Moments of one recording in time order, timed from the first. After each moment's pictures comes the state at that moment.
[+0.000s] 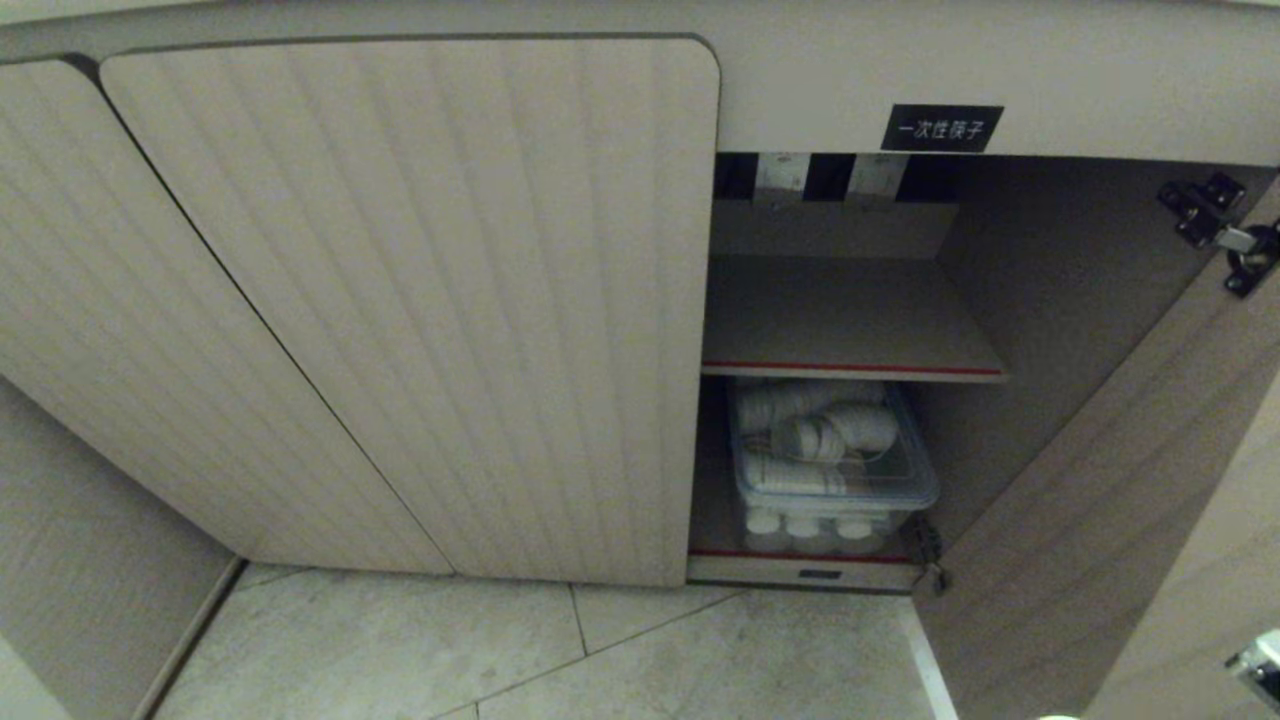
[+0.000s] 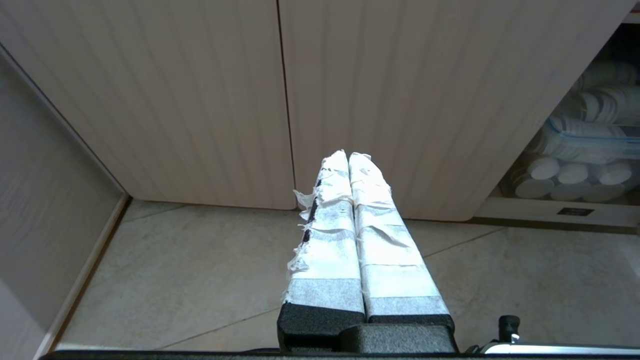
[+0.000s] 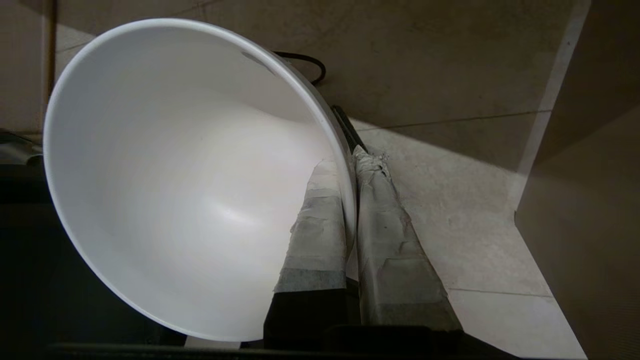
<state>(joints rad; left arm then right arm) 0.00 0.00 0.00 0.00 0.00 -0.03 0.19 0.93 -0.17 0.00 0.32 0.12</state>
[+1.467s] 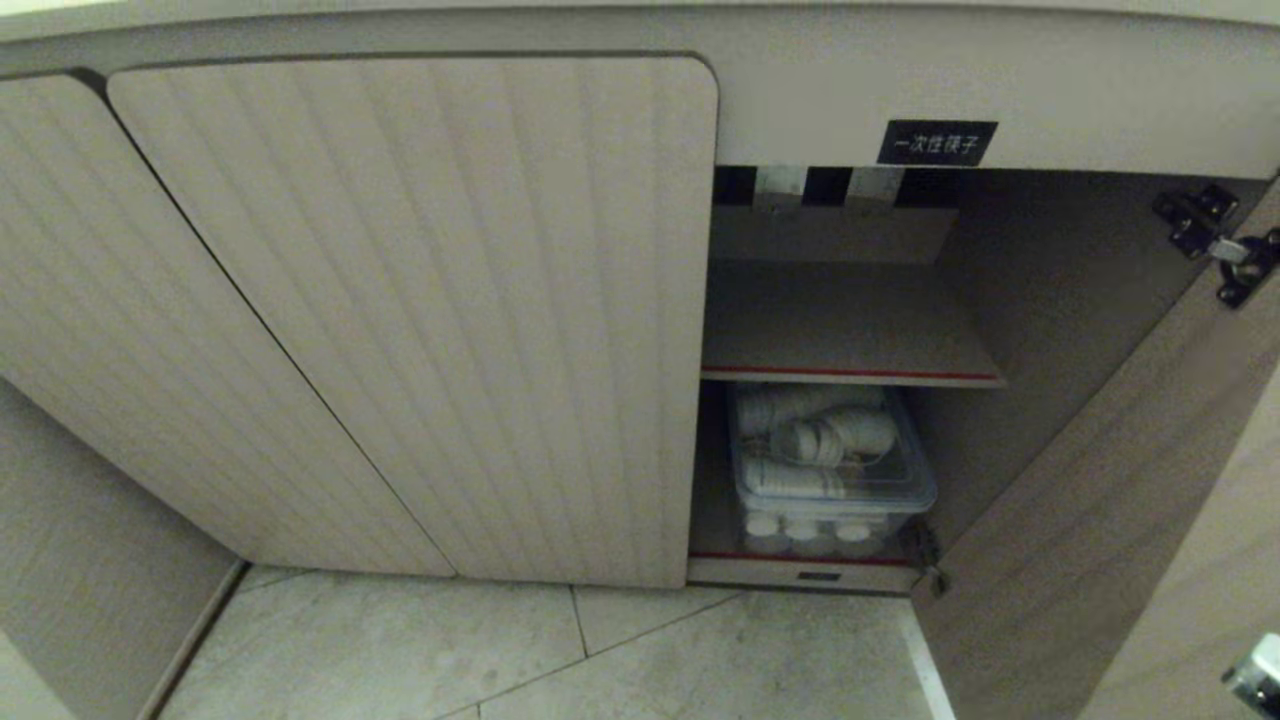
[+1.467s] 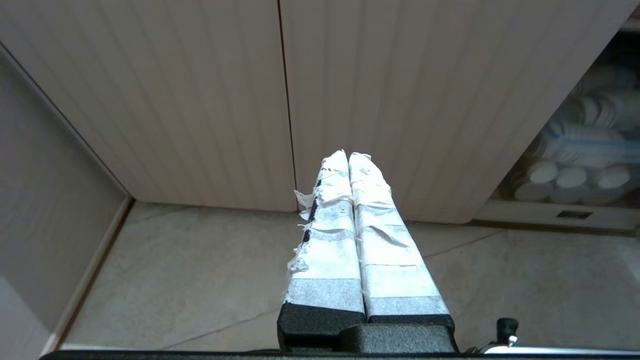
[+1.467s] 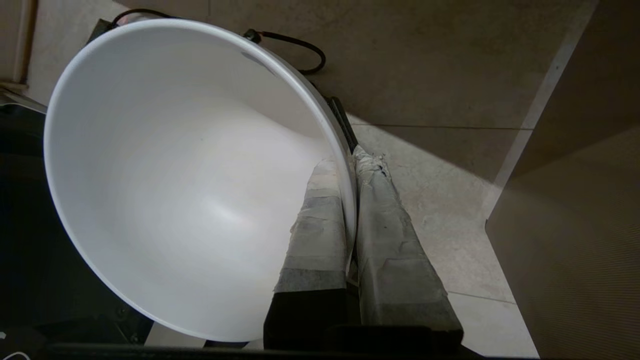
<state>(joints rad) 0.00 0.00 0.00 0.00 0.00 -0.03 0.18 0.92 -0.20 0.07 0.35 -0.04</state>
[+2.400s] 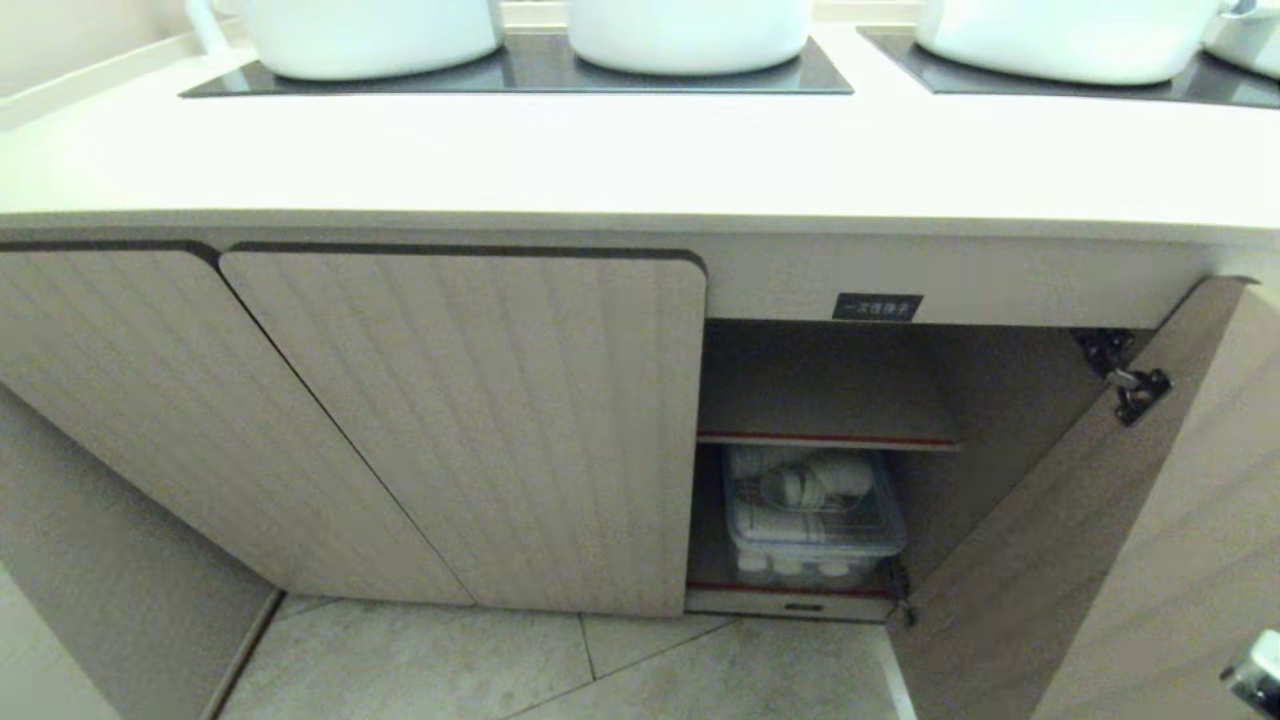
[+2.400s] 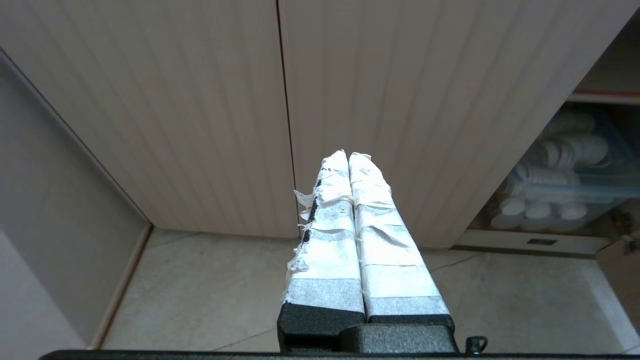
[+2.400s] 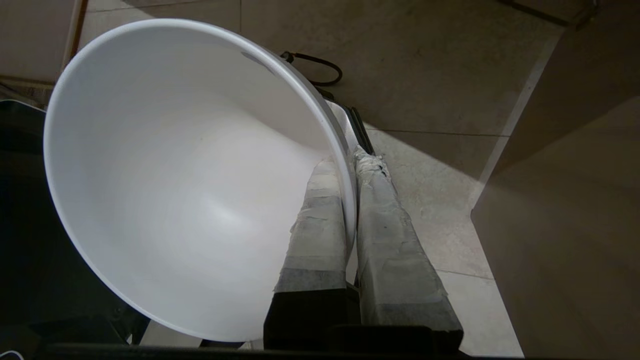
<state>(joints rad) 0.00 0.00 0.00 0.00 0.00 -0.03 0.18 0.92 -0.20 0.07 0.35 -0.06</state>
